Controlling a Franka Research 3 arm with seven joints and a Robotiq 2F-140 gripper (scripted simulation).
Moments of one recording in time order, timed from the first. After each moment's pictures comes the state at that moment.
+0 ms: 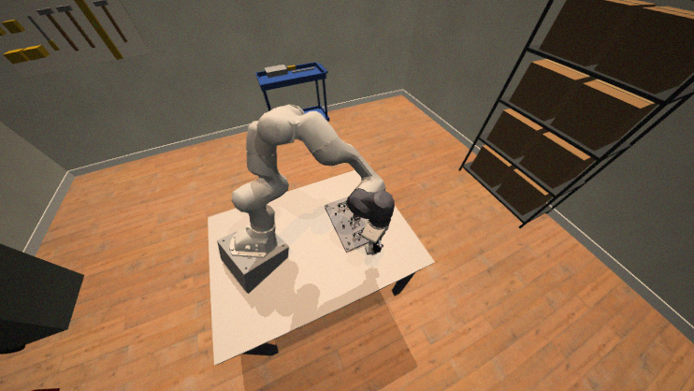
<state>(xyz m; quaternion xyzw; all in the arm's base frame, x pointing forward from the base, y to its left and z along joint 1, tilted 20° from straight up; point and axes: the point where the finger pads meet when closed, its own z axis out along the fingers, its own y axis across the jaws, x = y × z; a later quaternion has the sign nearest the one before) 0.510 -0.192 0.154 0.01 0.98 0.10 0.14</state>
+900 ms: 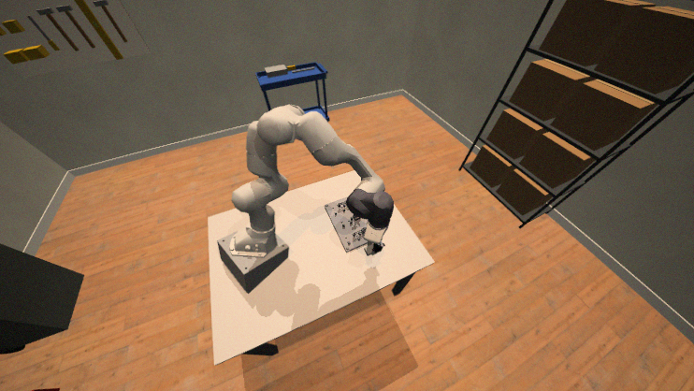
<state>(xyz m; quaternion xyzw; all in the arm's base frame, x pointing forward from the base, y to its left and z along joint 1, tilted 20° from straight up) 0.508 -0.191 0.151 -0.08 0.98 0.09 0.15</state>
